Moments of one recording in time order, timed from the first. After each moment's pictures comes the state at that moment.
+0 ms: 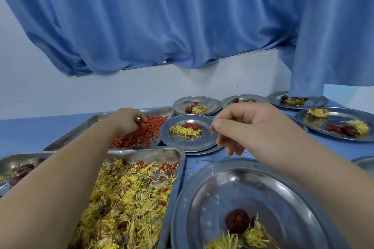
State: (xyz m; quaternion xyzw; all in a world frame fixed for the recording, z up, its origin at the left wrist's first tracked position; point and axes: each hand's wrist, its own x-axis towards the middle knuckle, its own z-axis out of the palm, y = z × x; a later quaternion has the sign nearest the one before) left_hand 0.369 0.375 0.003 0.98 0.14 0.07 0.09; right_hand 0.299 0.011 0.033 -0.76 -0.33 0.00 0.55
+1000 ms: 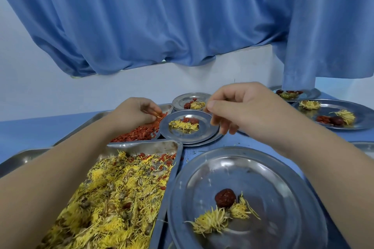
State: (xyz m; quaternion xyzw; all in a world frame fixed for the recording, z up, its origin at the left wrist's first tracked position) left_hand 0.309 0.297 0.032 0.93 0.05 0.14 0.33; right_hand 0.292 -0.002 0.052 -0.77 -0.33 0.01 0.55
